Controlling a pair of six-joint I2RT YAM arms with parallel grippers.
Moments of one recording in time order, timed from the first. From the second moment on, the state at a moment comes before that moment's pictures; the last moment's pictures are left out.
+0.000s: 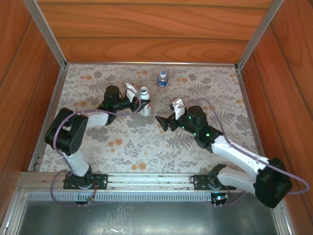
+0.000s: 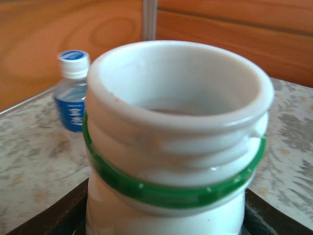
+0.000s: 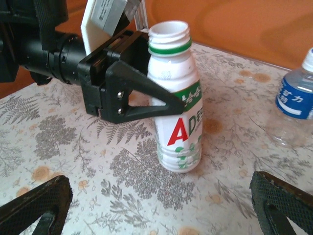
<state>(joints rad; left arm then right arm) -0.43 1.73 0.79 0.68 0.69 0.10 0.72 1.04 0.58 0.14 -0.17 0.03</state>
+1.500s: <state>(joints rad) -0.63 1.72 0.63 0.79 0.73 0.14 0.71 0.66 0.59 -0.72 0.39 0.52</state>
